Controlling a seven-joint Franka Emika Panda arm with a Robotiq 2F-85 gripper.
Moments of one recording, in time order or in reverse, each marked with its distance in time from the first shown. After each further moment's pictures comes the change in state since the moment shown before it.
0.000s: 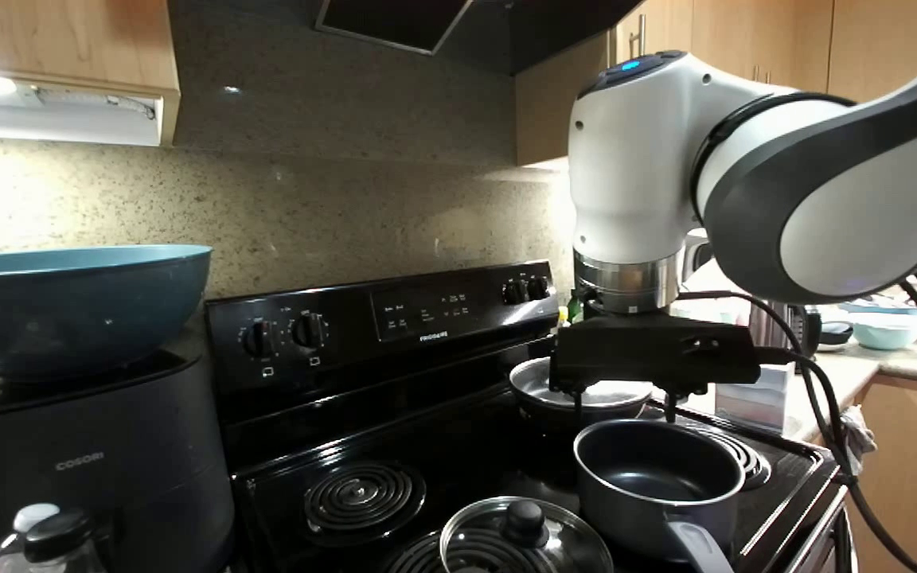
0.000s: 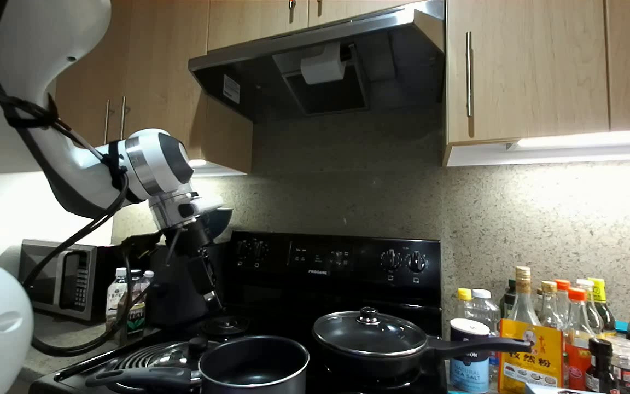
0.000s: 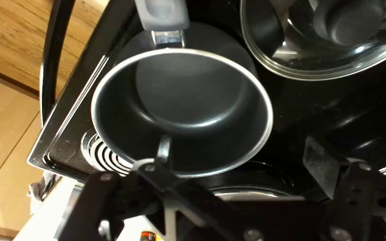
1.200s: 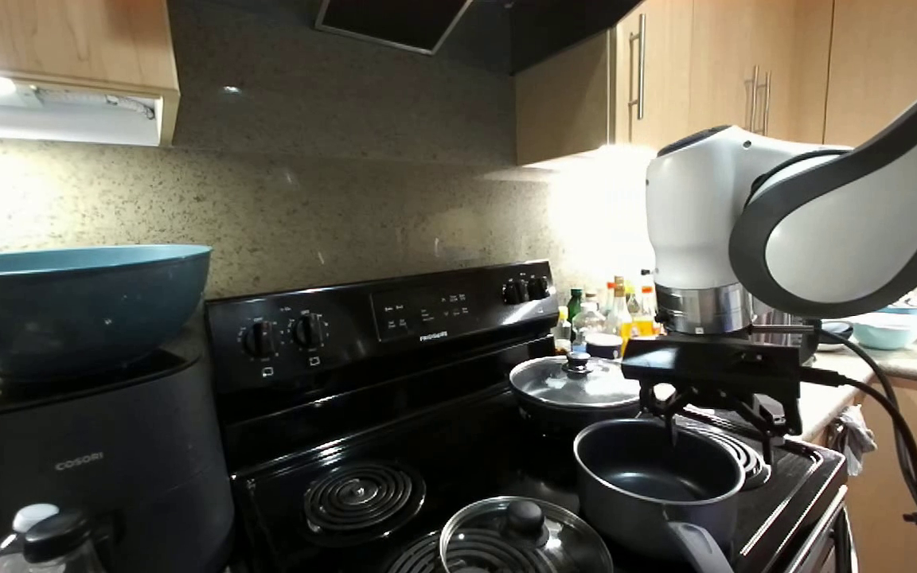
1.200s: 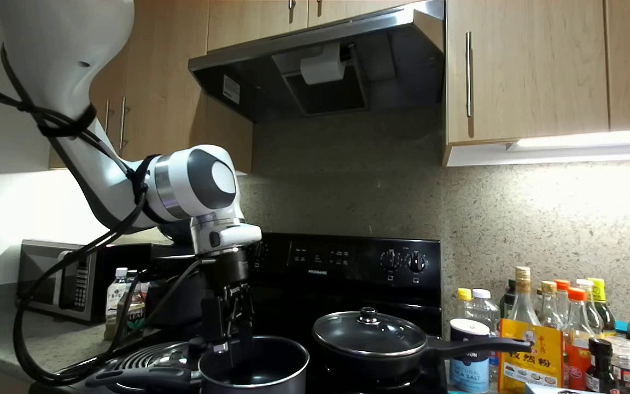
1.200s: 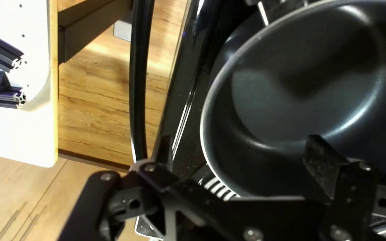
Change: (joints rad) arm -0.172 -0.038 -0.099 -0.140 0.183 0.000 0.008
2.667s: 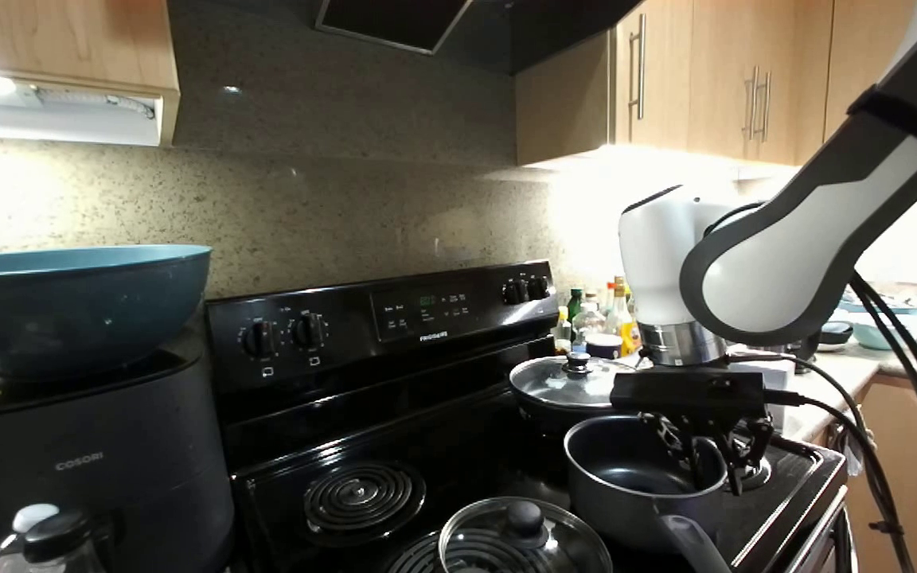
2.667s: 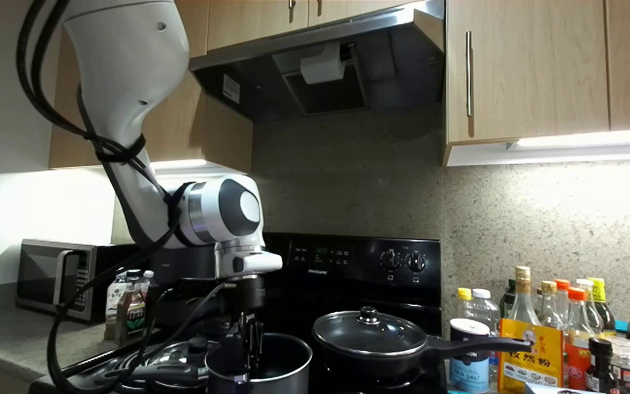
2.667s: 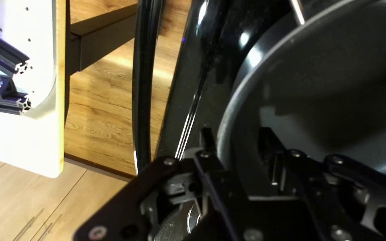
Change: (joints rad) arm -0.021 0.213 -0.041 0.088 0.002 0.009 -0.040
